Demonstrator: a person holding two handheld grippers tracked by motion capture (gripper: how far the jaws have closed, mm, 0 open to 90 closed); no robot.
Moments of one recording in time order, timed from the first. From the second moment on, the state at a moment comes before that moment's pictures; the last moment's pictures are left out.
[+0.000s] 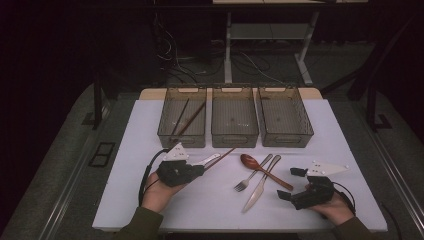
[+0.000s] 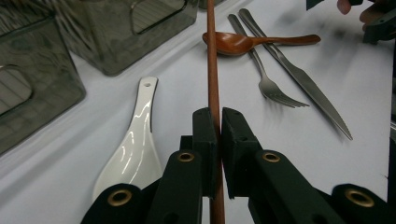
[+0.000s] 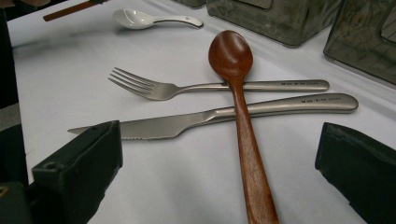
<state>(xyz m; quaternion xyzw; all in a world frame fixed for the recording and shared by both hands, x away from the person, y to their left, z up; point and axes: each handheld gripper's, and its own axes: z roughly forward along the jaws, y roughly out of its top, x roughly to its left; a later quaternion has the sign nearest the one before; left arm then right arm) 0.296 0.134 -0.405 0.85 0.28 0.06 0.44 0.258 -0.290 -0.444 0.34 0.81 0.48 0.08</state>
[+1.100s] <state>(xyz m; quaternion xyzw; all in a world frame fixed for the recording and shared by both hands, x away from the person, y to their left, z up) 0.349 0.161 -0.356 0.83 0.33 0.08 0.45 0.258 -0.288 -0.446 0.34 0.81 0.48 0.08</state>
